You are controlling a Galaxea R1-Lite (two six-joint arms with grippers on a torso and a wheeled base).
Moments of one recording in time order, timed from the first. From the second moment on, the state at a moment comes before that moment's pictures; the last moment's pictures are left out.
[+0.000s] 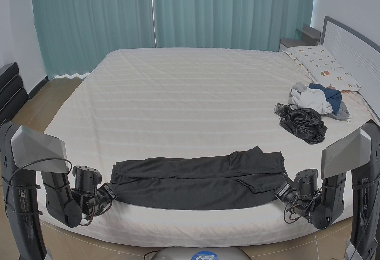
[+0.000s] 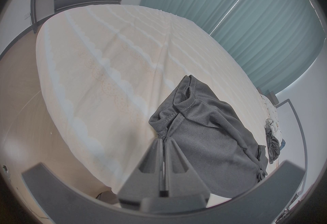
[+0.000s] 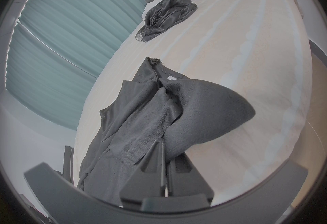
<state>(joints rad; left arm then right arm) -0.17 2.30 -0.35 -1.19 0.13 -0.85 0.31 2.40 -0.28 -1.46 -0.19 1.03</state>
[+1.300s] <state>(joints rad) -0.13 2.21 -0.34 -1.07 0.13 -0.75 0.35 2.32 -0.11 -1.45 -0.18 0.88</state>
